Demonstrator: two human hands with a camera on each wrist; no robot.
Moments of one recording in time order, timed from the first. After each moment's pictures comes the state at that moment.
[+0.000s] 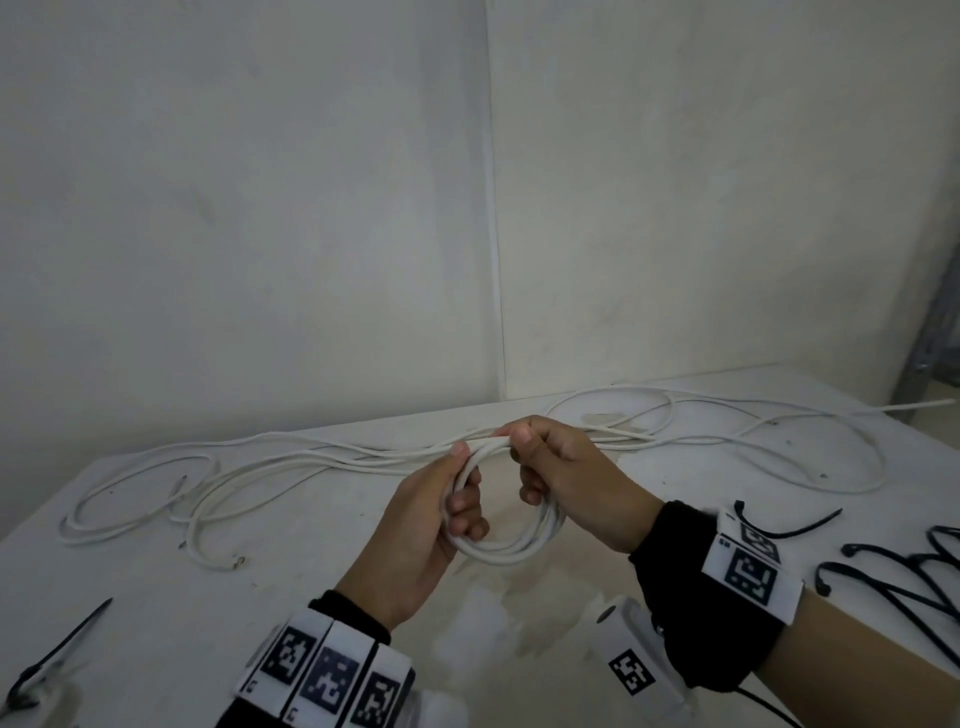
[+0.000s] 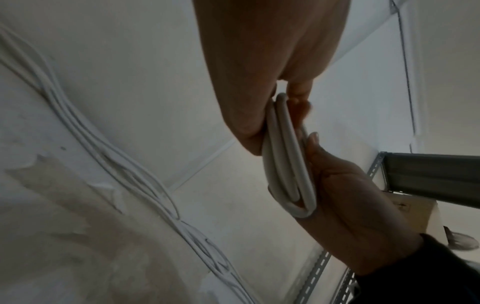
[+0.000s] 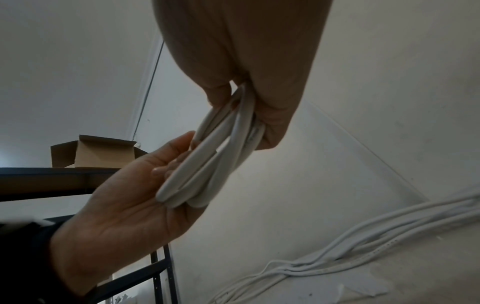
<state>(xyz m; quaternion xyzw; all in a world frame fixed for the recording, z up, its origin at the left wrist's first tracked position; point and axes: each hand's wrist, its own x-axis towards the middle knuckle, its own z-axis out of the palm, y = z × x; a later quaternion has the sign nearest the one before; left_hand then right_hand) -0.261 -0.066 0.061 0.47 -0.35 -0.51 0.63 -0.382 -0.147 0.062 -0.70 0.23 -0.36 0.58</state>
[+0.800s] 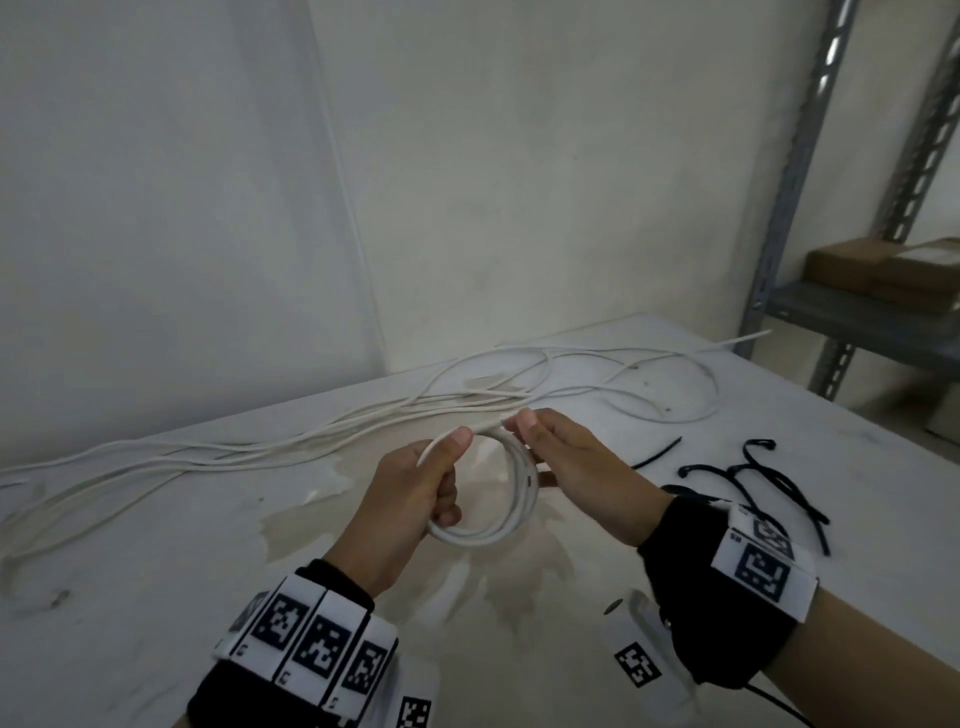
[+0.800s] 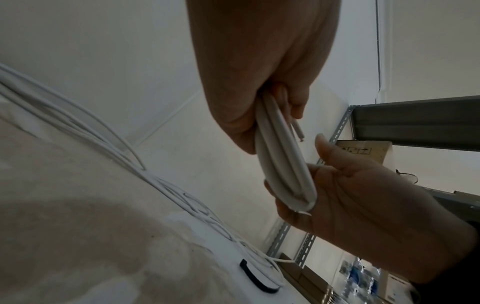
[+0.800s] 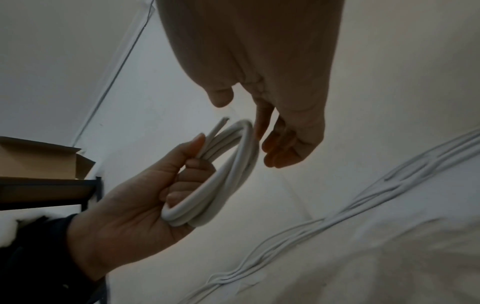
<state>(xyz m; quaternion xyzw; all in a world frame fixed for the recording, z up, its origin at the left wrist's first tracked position) -0.347 -0.111 0.038 0.54 -0.45 -0.47 0.54 -0.501 -0.157 0.036 -0.67 0.40 -0.36 0.51</state>
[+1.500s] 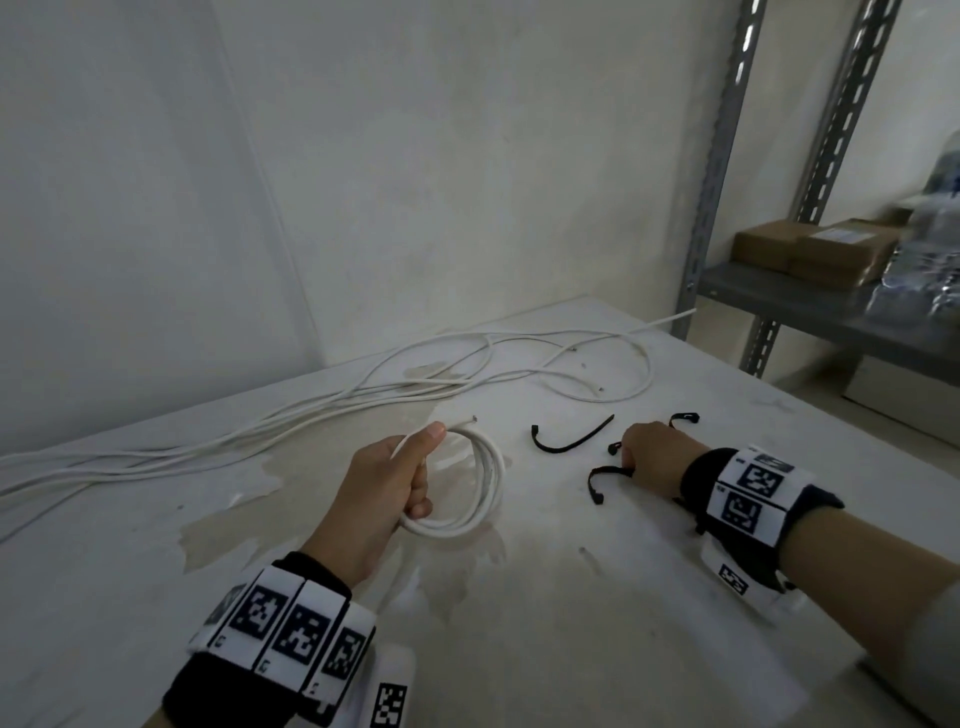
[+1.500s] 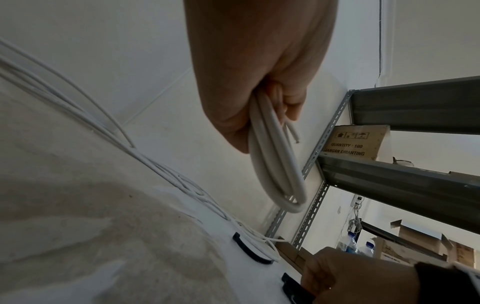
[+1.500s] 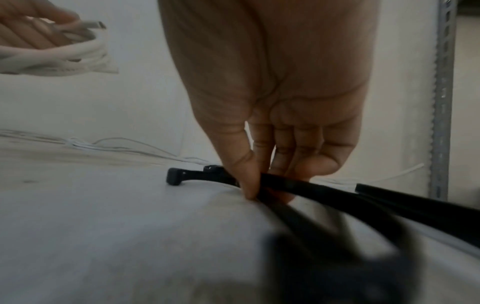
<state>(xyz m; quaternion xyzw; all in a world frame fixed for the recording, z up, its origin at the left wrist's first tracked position) -0.380 -0.127 0.025 0.56 -0.44 -0.48 0.51 -0.629 -0.220 -0.007 -0.74 0.66 0.08 0.13</state>
